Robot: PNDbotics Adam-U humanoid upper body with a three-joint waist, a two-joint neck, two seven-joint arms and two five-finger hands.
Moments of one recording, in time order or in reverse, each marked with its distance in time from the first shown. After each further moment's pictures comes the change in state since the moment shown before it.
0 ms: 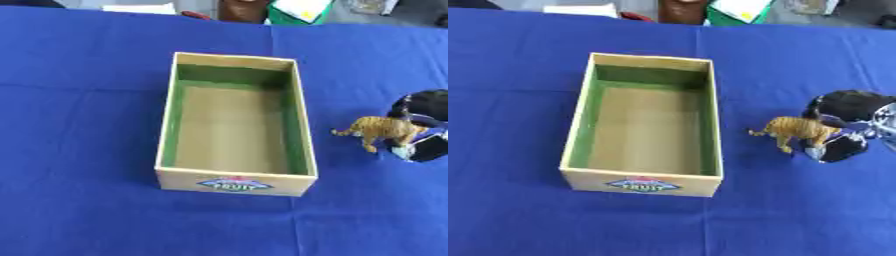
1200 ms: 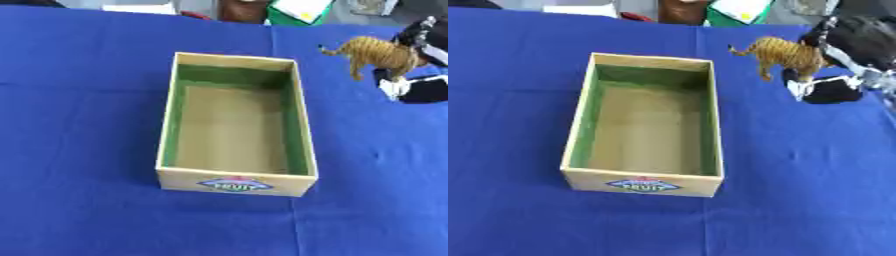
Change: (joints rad) left arm 0.000 0.000 0.000 0.000 -0.003 0.000 -0.002; right arm -0.203 -0.028 -0.063 -0.176 -0.051 0.155 -0.268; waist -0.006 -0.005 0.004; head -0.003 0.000
